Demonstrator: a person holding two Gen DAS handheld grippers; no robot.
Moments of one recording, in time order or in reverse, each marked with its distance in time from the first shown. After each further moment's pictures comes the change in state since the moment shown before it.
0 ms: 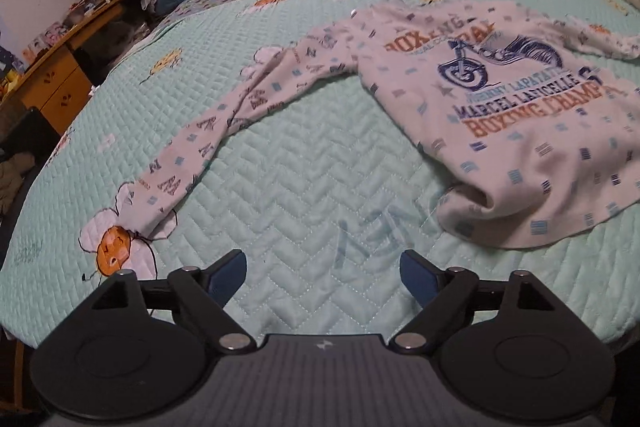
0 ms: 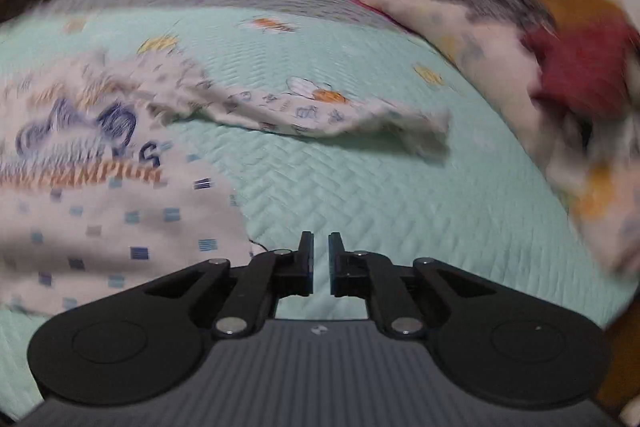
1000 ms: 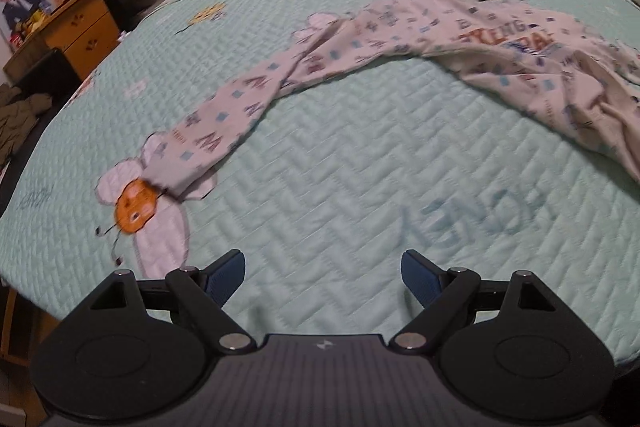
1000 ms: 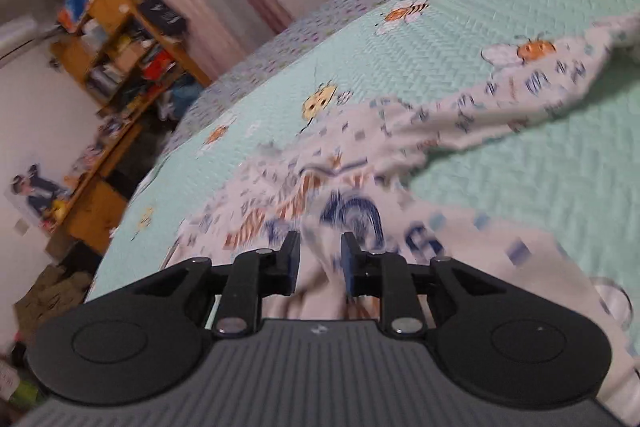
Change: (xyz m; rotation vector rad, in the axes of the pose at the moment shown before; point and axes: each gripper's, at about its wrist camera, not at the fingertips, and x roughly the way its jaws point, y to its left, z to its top) left arm 0.011 0.035 0.001 -0.129 0.074 0.021; right arm 0.061 0.074 0.058 0.408 0.041 0.594
